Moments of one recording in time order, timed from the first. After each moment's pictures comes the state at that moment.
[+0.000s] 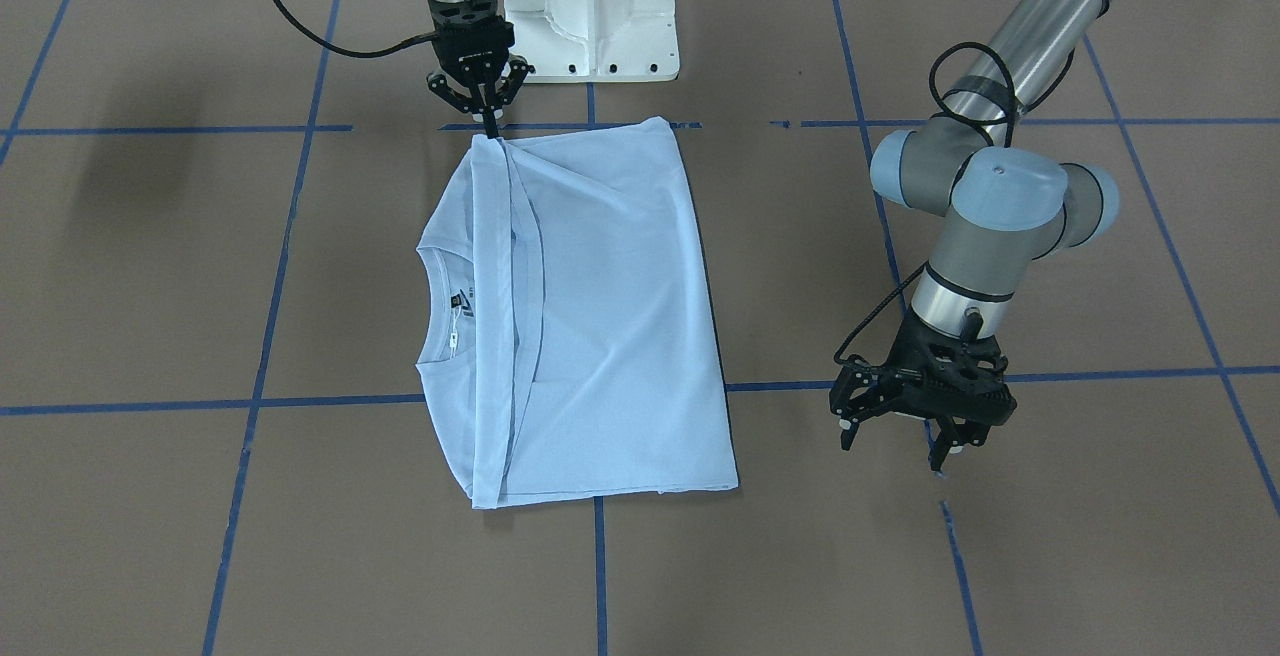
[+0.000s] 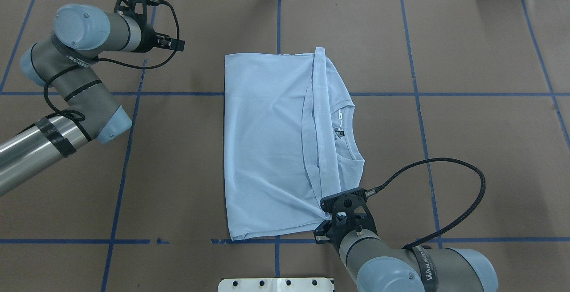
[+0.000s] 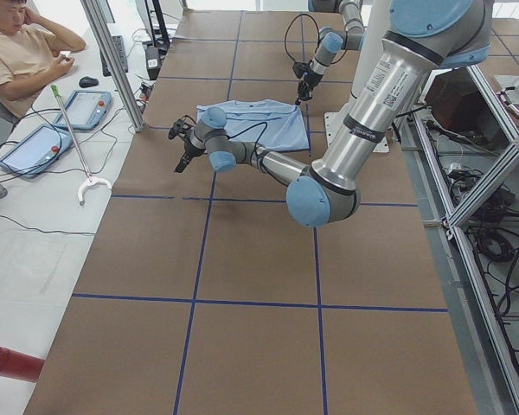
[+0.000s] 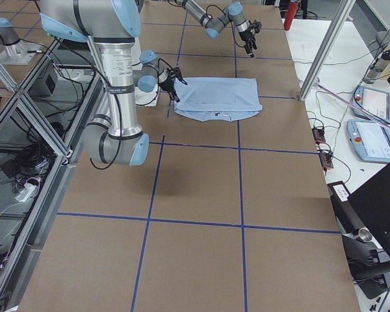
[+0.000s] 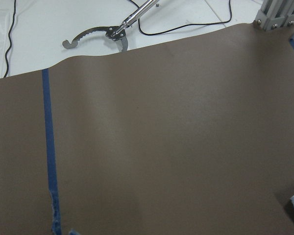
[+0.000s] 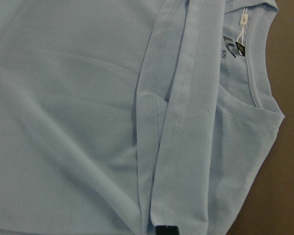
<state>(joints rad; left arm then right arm) -0.85 -2.13 -1.30 -2.34 -1.73 -0.78 0.05 -1.29 2.05 -1.47 1.19 1.26</state>
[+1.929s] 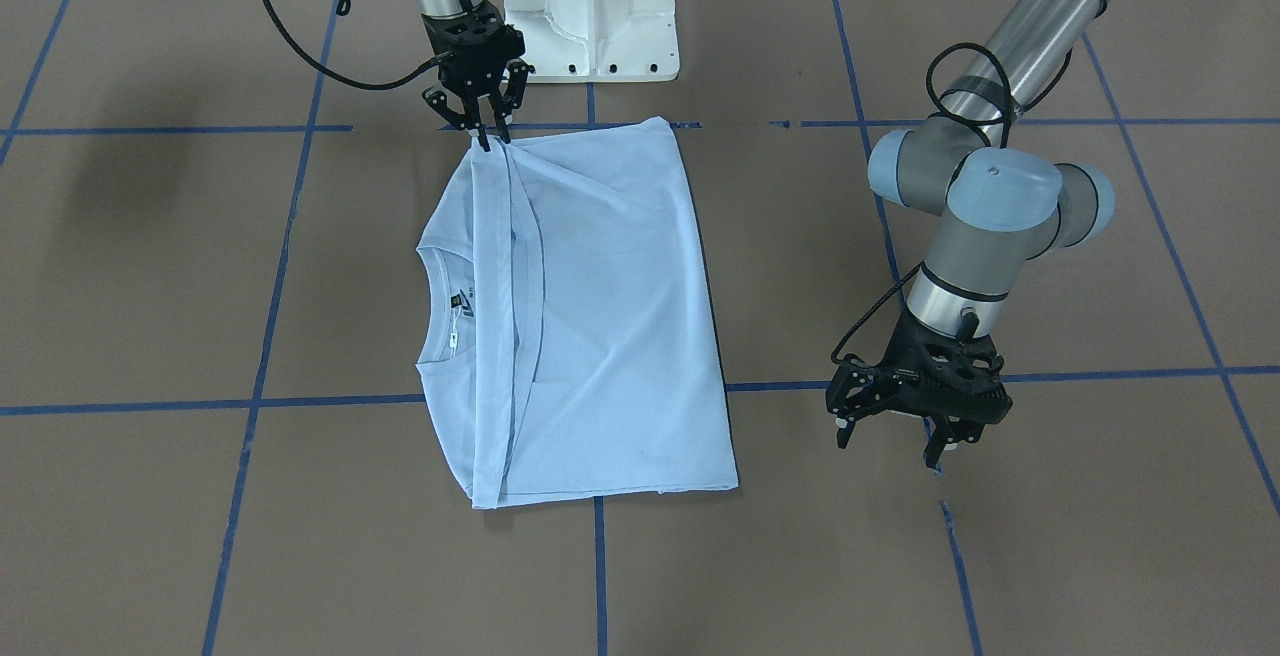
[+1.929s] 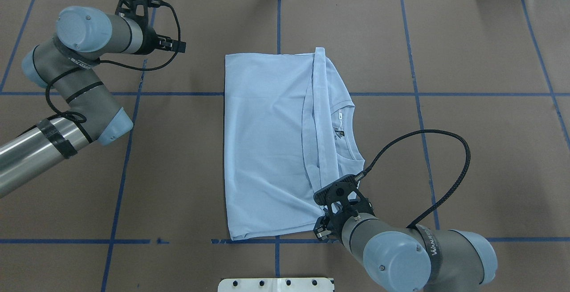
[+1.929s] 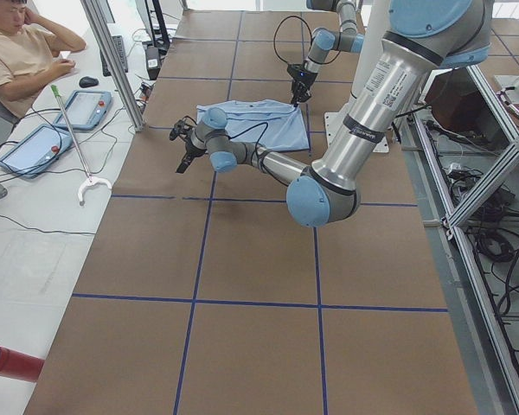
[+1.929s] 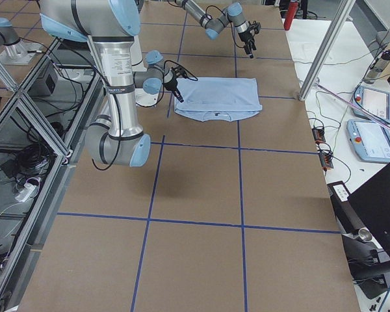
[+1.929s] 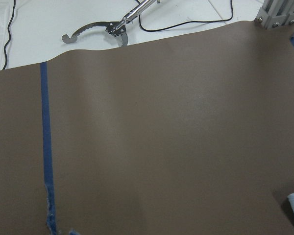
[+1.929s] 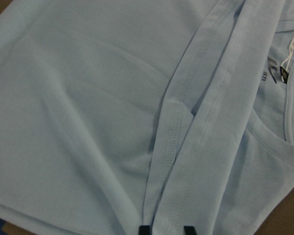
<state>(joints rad) -0.85 -2.13 -1.30 -2.34 -1.73 -0.80 0.11 -1.29 2.03 -1.38 1.31 0.98</state>
